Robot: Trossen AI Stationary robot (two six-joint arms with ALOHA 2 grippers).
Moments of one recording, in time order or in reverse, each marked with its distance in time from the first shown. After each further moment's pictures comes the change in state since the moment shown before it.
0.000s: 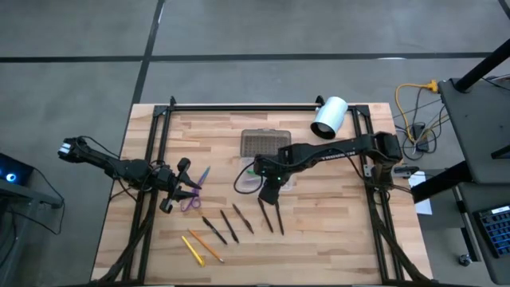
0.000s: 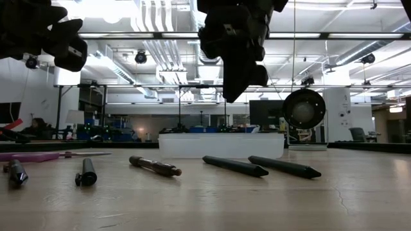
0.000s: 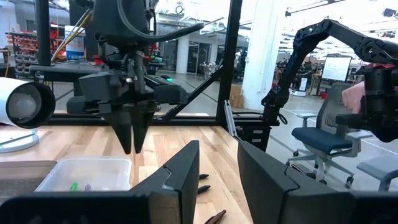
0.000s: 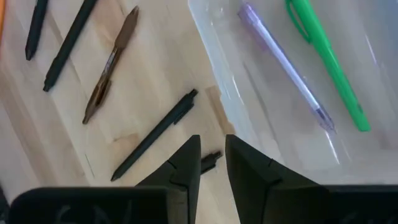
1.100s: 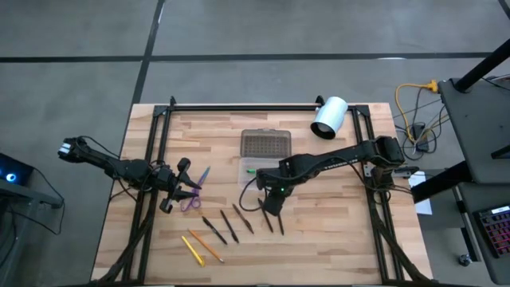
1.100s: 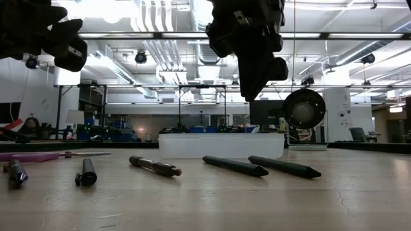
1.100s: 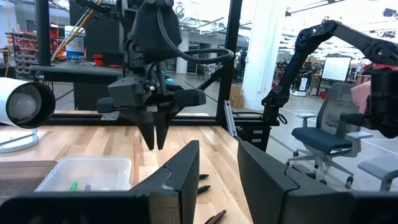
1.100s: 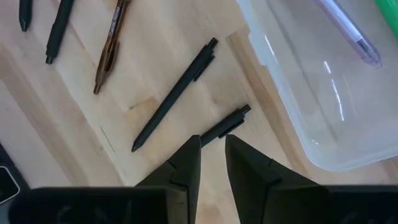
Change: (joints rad) left arm 0.000 0.000 0.000 0.000 0.000 0.000; right arm 0.096 0.000 0.000 -0.077 0.003 0.183
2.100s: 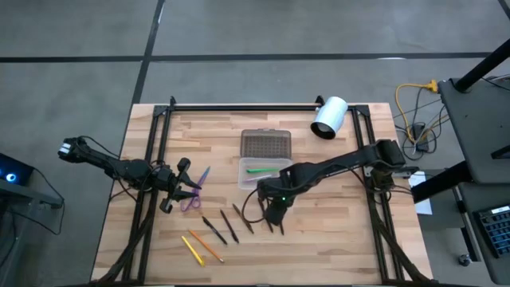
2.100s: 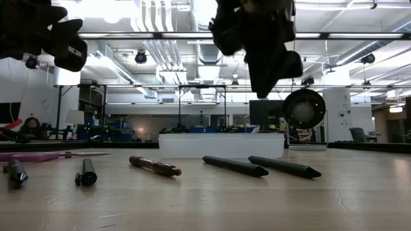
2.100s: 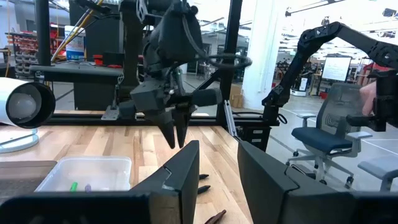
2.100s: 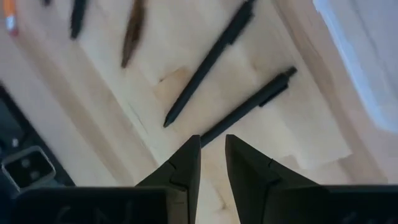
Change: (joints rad) left arm 0.000 0.000 0.000 0.000 0.000 0.000; right arm 0.067 0.013 0.000 0.003 -0.064 0.155
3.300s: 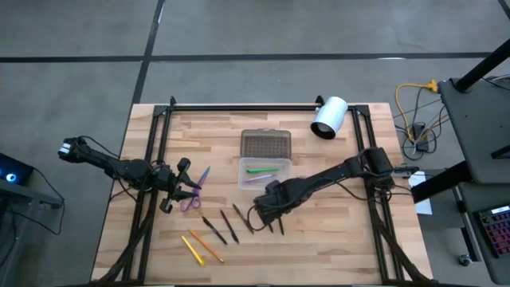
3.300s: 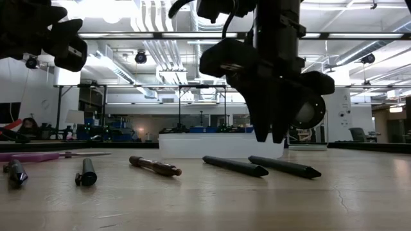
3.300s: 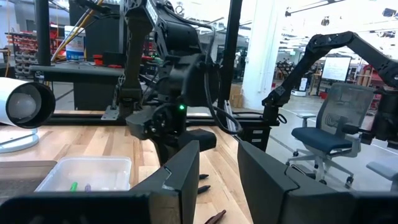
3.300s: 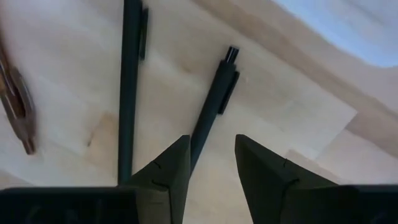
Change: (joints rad) left arm 0.000 0.000 0.000 0.000 0.000 0.000; right arm 0.071 0.137 0.000 -0.027 0.200 0.473
